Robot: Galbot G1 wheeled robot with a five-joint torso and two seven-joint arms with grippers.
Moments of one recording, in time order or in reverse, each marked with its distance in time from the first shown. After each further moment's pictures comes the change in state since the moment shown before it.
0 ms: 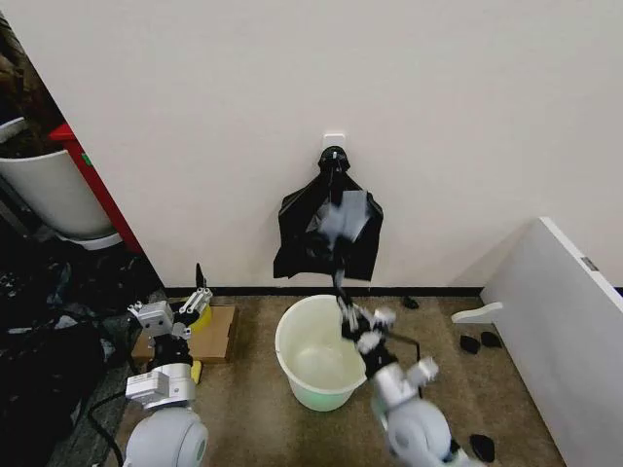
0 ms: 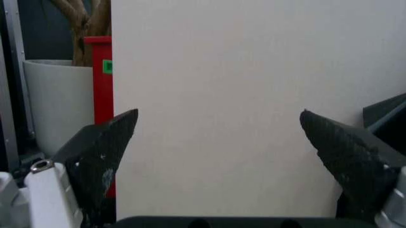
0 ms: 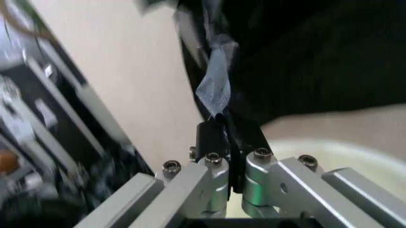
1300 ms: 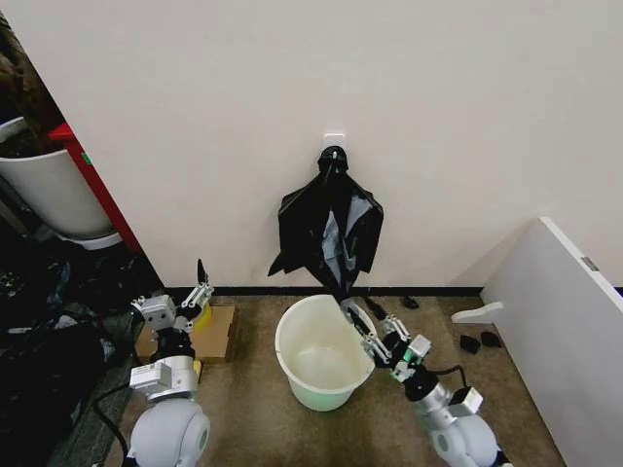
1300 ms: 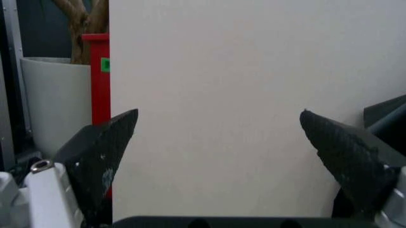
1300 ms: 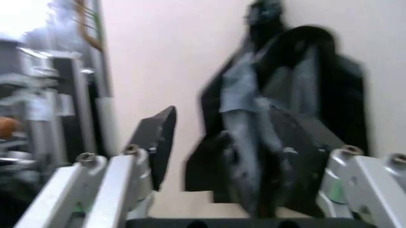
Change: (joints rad) left arm -0.031 -0.010 0.003 0.021 -0.005 0.004 0.002; right arm 0.000 0.004 0.247 -0.065 -0.134 0.265 -0.316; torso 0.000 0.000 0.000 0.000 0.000
